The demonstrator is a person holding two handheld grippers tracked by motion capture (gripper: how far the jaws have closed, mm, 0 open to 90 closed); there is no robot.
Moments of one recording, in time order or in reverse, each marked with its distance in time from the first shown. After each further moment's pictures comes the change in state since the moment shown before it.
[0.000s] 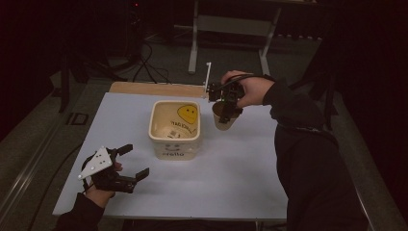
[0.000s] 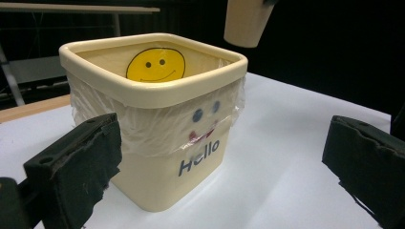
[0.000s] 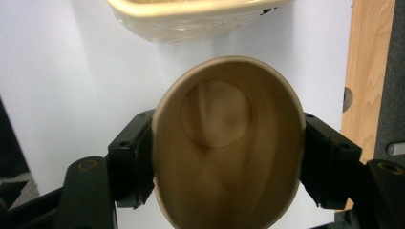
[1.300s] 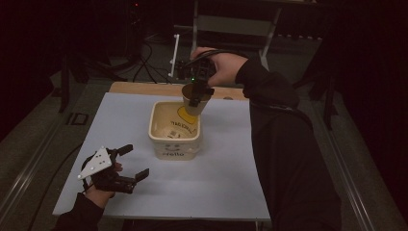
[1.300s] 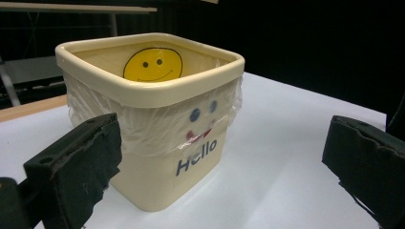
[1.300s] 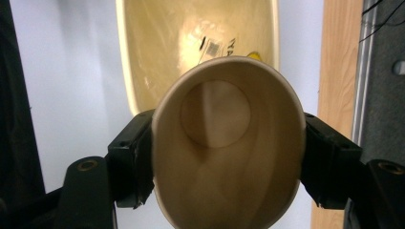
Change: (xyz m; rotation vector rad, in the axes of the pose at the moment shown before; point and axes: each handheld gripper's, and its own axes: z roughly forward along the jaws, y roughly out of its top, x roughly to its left) left arm 0.000 0.000 -0.001 0.000 -0.012 0.005; right arm -0.009 0.078 -0.049 -0.119 0.019 -0.066
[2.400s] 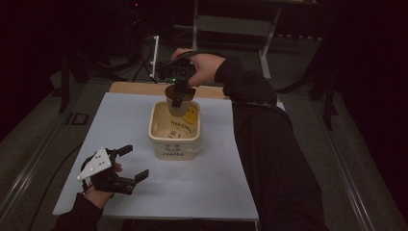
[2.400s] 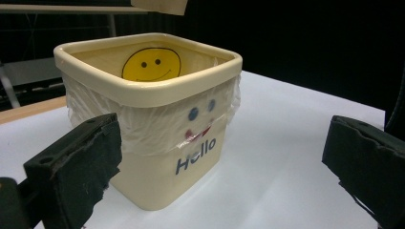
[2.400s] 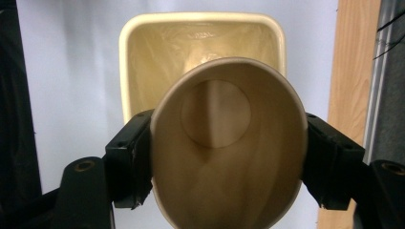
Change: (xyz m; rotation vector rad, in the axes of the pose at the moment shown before) left arm -0.001 0.000 -0.001 0.001 -0.005 0.012; right arm -0.007 0.041 0.021 -0.014 0.047 -0.024
